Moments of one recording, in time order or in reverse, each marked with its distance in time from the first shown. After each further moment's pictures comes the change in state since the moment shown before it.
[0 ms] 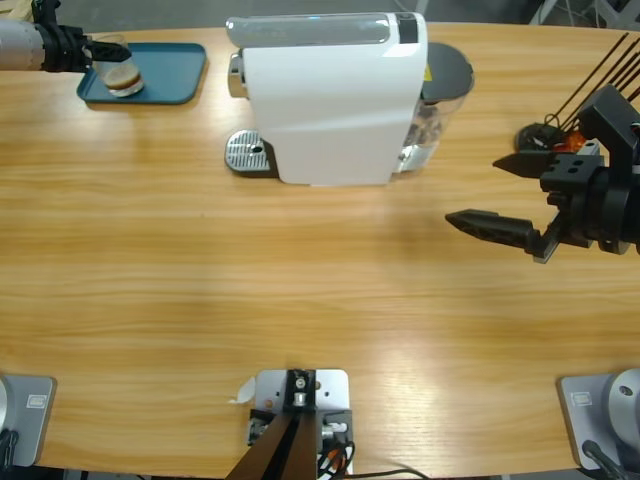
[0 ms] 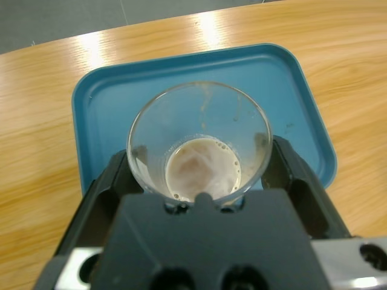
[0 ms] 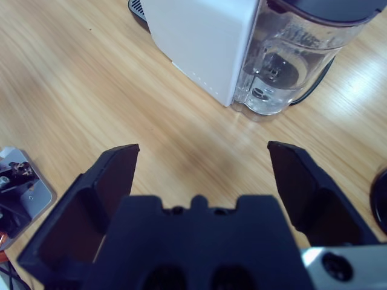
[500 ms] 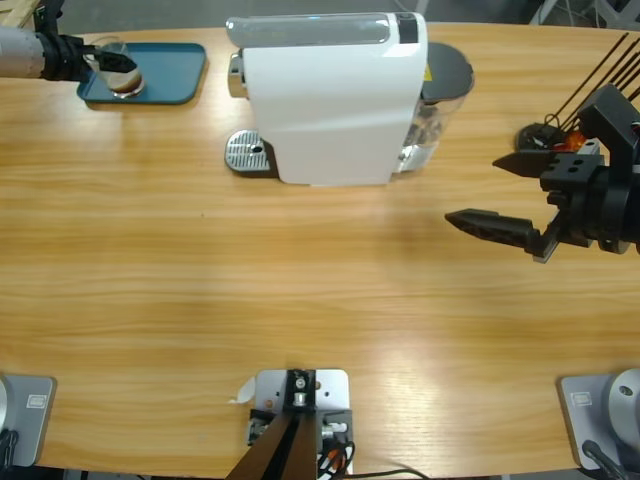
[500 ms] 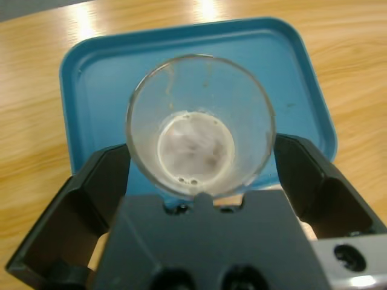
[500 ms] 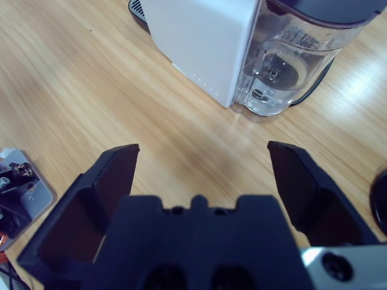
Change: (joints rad) arm 0 0.002 -0.018 0.025 0.038 0.000 0.001; arm 1 0.000 0.000 0.000 -0.003 0.000 0.000
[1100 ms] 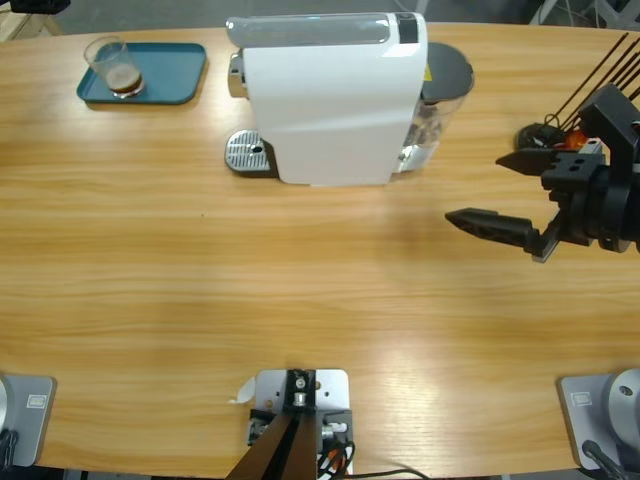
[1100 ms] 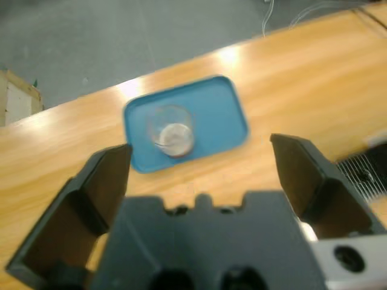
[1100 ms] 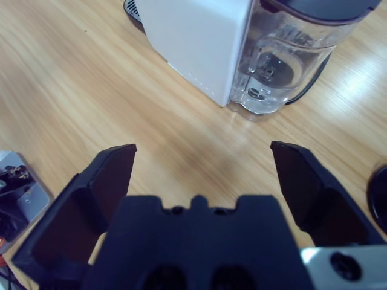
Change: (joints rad) arm 0 -0.213 -0.526 0.006 0.386 0.238 0.030; arm 1 0.000 0.000 0.001 0.000 -0.017 0.015
